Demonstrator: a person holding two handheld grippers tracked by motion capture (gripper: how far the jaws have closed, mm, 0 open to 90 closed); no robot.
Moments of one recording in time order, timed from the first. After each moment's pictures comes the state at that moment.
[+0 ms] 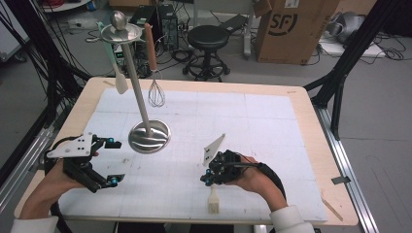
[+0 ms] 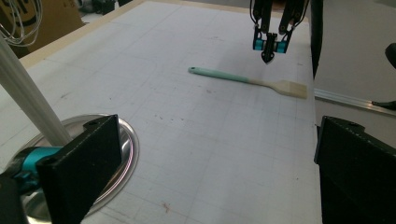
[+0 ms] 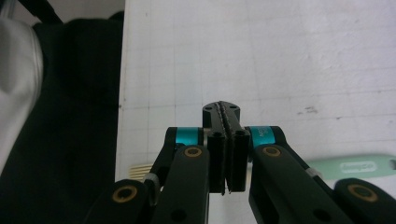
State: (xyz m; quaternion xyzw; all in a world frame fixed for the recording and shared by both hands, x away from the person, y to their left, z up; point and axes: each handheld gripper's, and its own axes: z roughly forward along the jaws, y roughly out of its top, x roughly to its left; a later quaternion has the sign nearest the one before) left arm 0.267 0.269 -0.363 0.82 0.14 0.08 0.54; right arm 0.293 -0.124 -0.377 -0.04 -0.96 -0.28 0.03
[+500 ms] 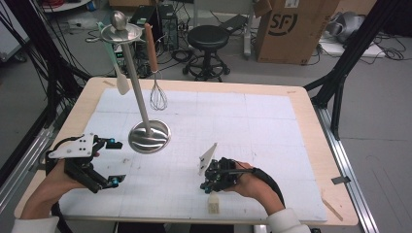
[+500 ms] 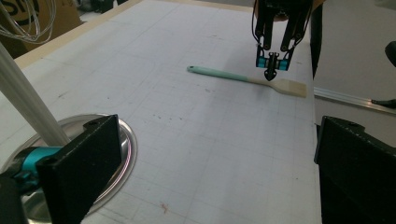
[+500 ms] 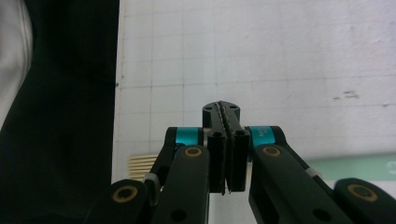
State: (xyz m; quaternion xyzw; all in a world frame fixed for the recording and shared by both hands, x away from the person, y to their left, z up) left arm 0.268 0.266 -0.364 0.83 0.14 0.08 0.54; right arm 0.285 -0.115 -0.398 -0.03 -0.97 -0.24 0.04
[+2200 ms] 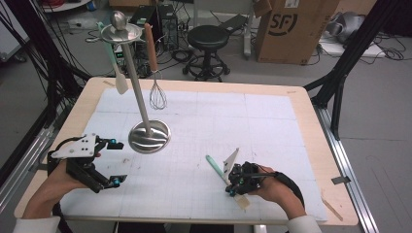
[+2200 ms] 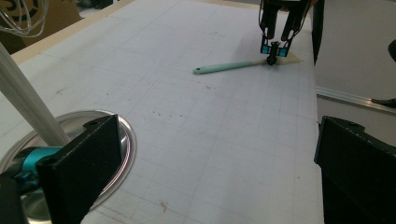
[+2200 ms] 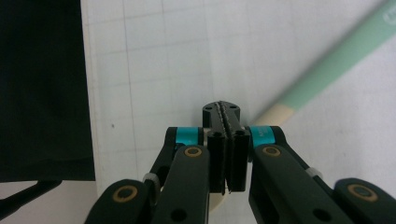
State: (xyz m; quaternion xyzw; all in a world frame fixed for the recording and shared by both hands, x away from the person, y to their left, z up) left arm 0.269 0.264 -0.367 0.83 0.15 0.08 0.54; right arm 0.283 -0.176 -0.414 -0.07 -0.98 -0.18 0.03
